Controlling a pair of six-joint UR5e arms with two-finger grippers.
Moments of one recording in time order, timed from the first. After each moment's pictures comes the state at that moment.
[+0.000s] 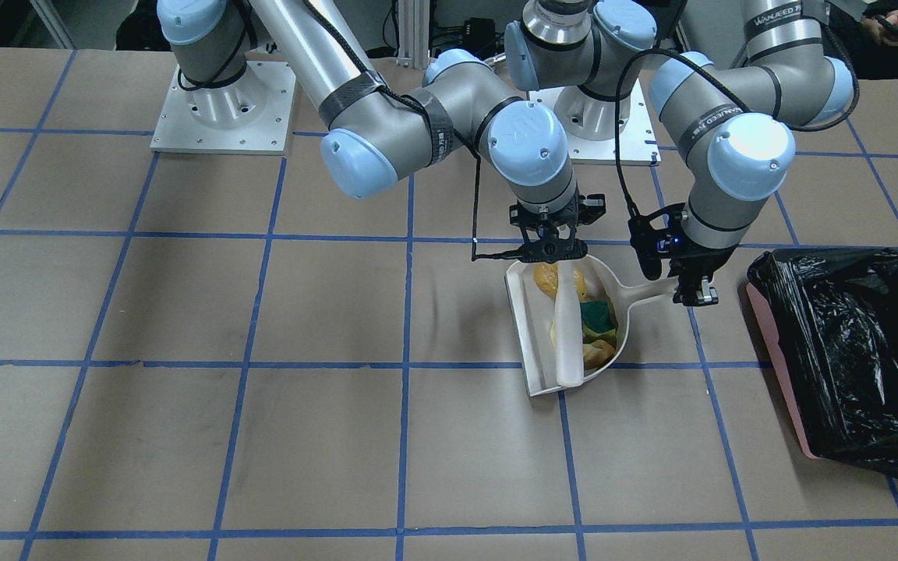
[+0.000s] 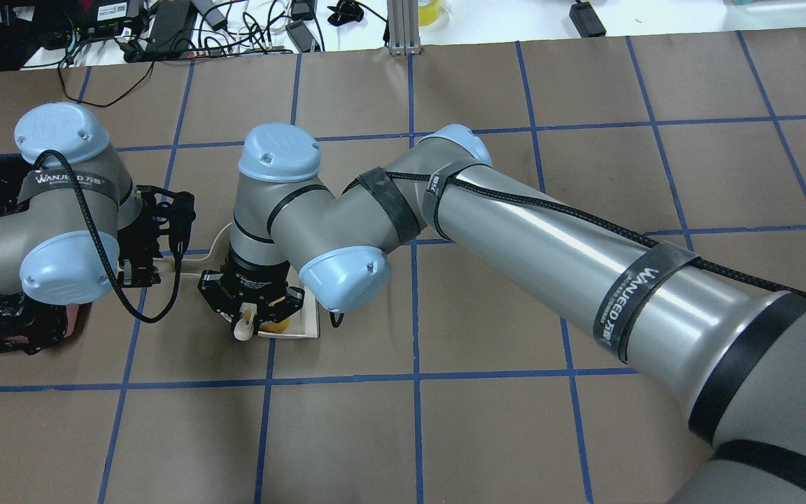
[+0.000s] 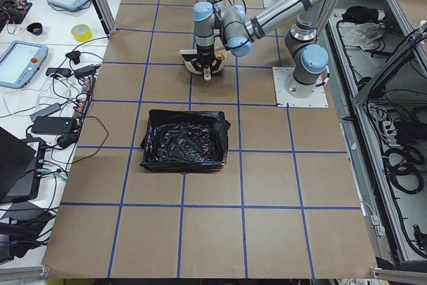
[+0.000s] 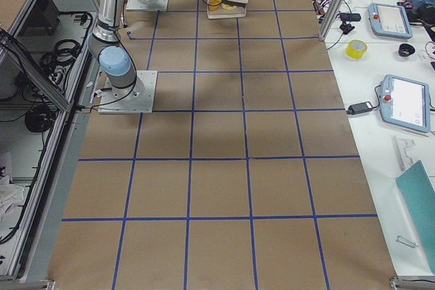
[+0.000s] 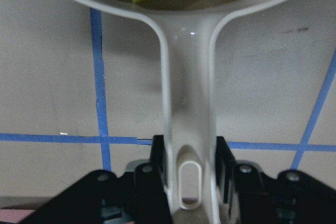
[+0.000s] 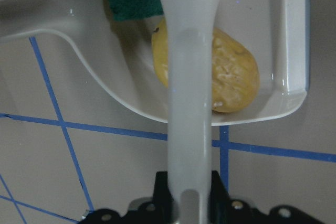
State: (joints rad) left arm -1.34 -1.67 -2.05 -1.00 1.77 1.72; right arm 2.22 -1.05 1.49 -2.01 -1.10 0.69
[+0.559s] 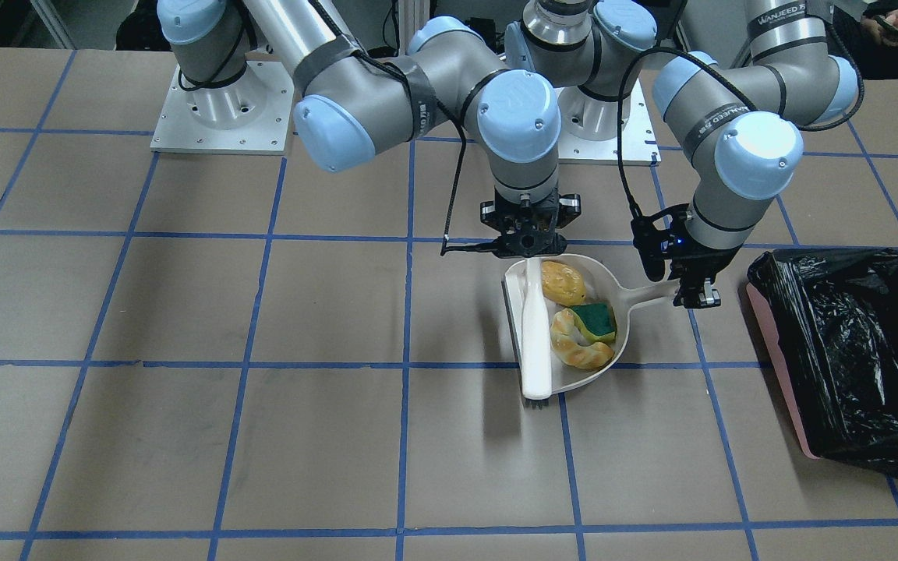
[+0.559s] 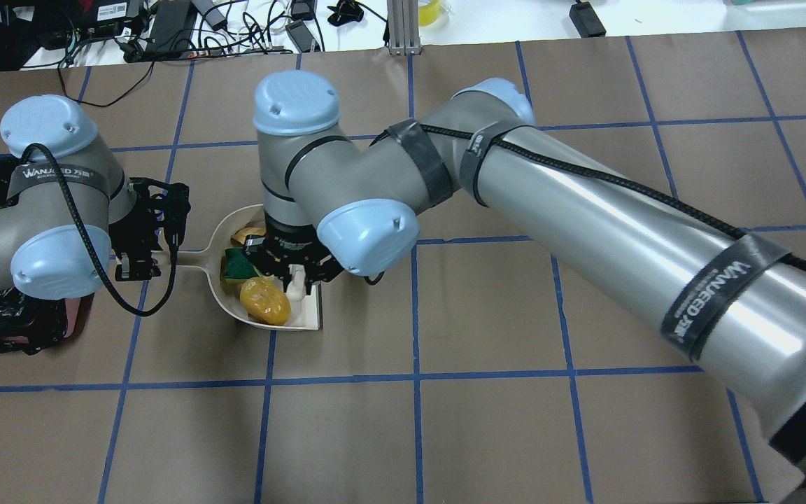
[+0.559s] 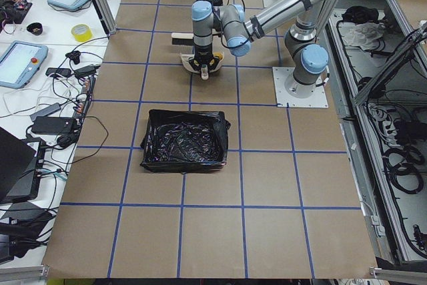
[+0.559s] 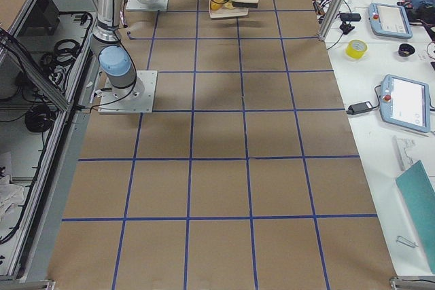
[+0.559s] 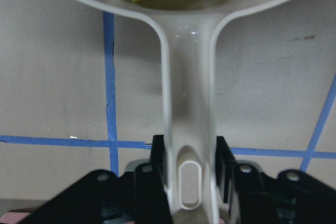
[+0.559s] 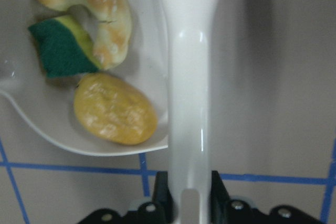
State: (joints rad) left arm -1.33 -1.66 -2.04 -1.00 1.72 1.73; right arm 2.12 -1.15 1.48 -1.85 -1.31 0.61
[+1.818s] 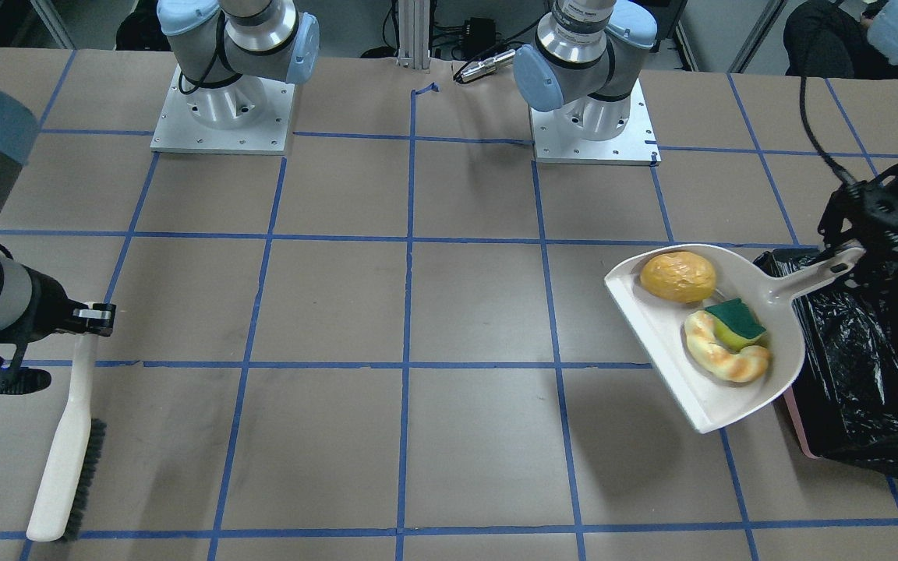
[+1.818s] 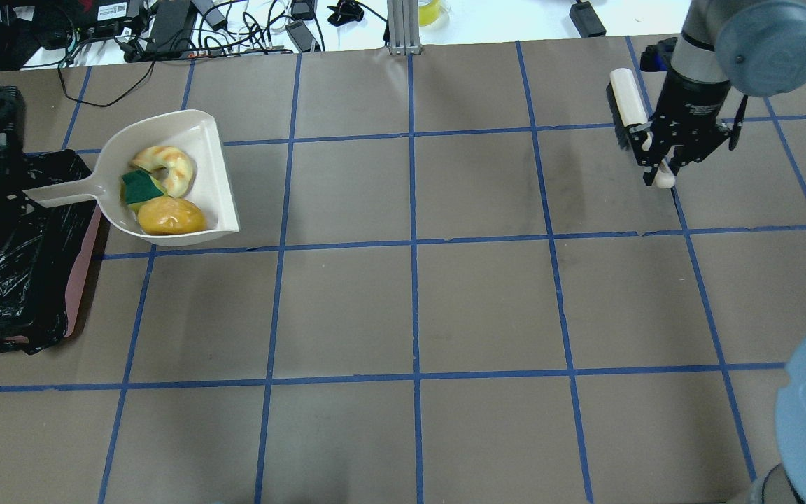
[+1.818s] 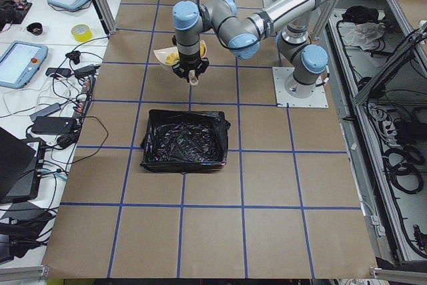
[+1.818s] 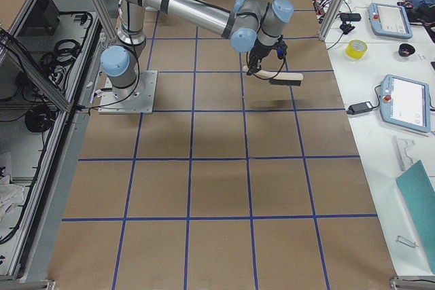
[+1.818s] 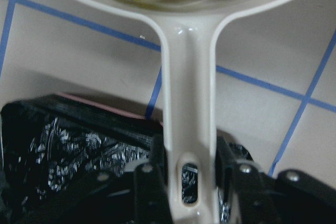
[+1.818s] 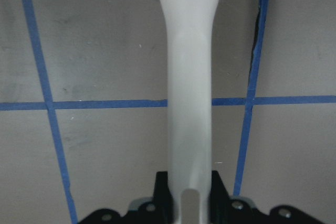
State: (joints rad) left arm -0.97 -1.69 -1.63 -1.43 1.52 1.80; right arm 1.31 -1.20 1.53 -1.66 -1.65 -0.25
